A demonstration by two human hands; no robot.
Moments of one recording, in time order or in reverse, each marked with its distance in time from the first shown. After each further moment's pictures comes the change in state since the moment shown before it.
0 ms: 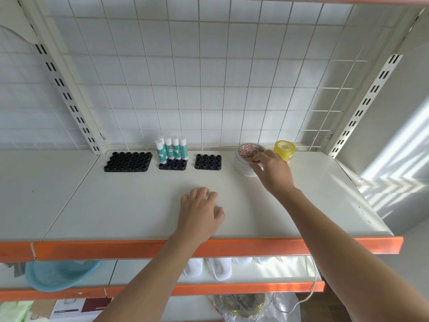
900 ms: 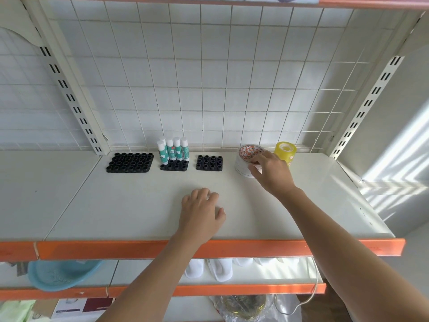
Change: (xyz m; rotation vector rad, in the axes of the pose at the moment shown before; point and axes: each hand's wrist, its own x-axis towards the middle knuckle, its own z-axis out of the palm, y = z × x) left_hand 0.000 0.001 -0.001 -0.006 -0.028 -0.010; right_hand 0.003 0.000 0.000 -0.085 -0.029 -0.085
